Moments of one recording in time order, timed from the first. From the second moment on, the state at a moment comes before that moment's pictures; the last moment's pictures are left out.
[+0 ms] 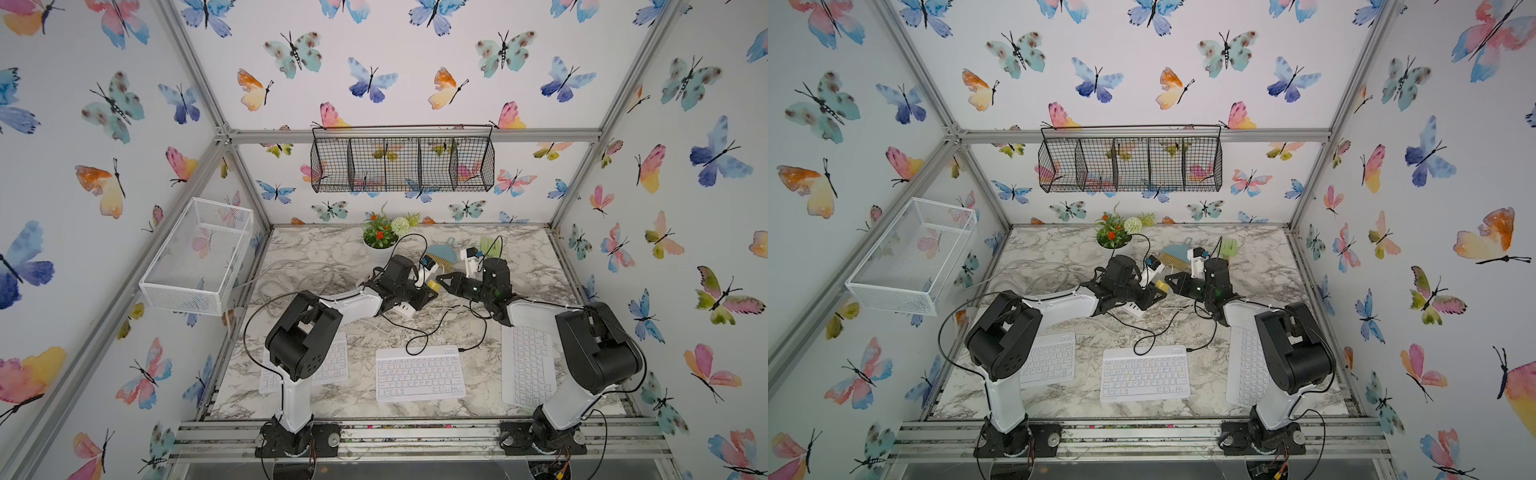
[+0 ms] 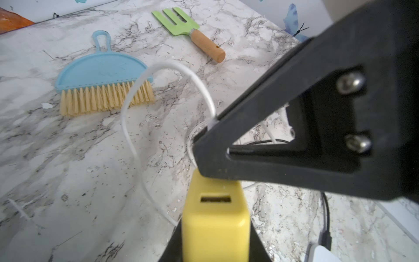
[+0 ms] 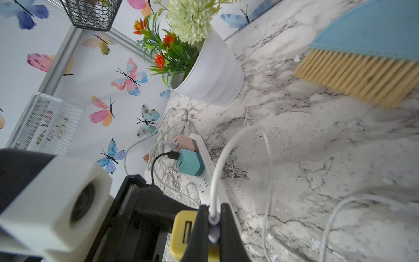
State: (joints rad) left arm -0.66 1.91 1.19 0.08 0.41 -0.04; right arm 0.37 1.70 0.78 0.54 -0.53 0.73
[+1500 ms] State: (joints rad) left arm -0.62 2.10 1.43 -0.08 0.49 -0.20; right arm 0.22 1.52 0.90 0.28 -0.12 0.36
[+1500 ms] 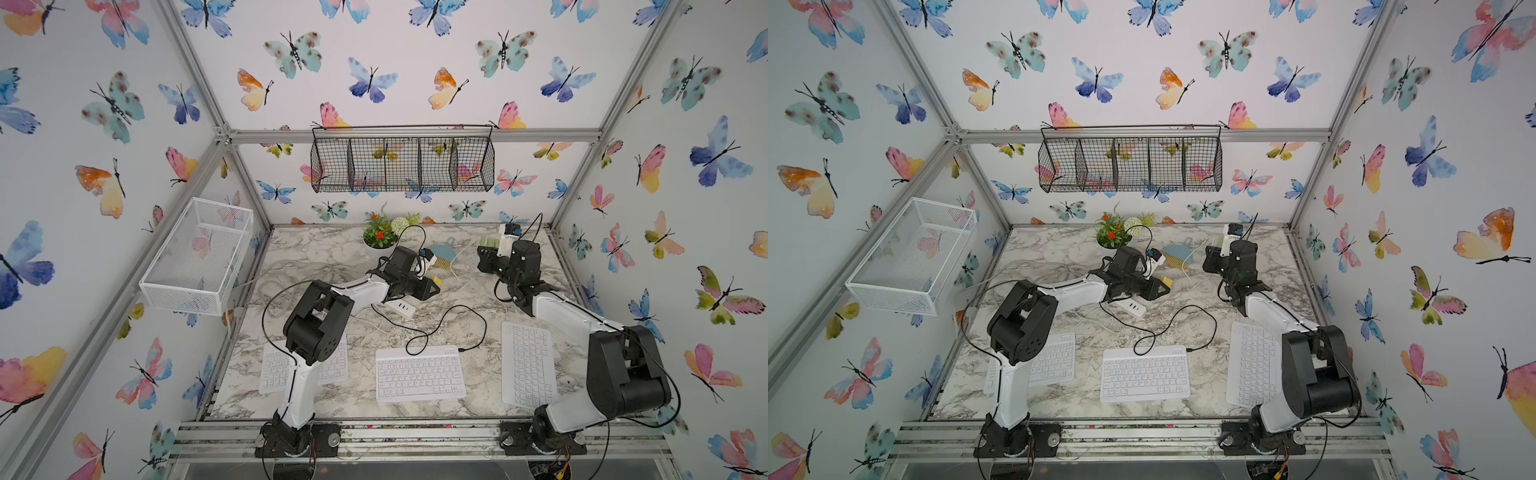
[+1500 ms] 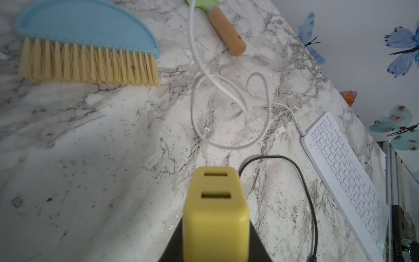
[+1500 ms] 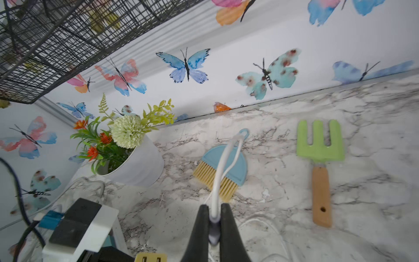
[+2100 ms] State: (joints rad) left arm -0.58 2.26 1.54 -0.08 0.55 -0.39; right arm 0.17 1.49 0.69 0.23 -0.08 0.38
